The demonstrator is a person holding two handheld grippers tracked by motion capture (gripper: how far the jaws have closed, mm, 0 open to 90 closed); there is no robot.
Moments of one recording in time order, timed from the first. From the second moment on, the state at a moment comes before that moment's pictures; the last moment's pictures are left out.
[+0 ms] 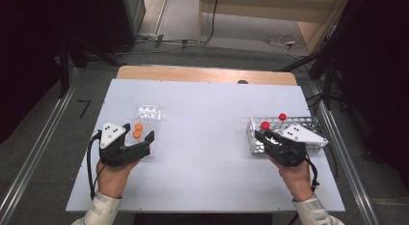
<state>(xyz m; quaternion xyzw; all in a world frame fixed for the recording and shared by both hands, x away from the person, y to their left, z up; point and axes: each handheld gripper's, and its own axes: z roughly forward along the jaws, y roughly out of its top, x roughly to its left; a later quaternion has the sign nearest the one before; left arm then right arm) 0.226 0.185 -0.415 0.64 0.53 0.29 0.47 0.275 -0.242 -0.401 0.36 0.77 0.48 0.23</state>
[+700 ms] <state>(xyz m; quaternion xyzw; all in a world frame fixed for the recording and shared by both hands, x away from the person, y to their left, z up) 0.219 0.156 -0.413 0.67 0.50 0.28 0.48 0.265 -0.163 -0.434 0.29 0.82 0.47 0.18</state>
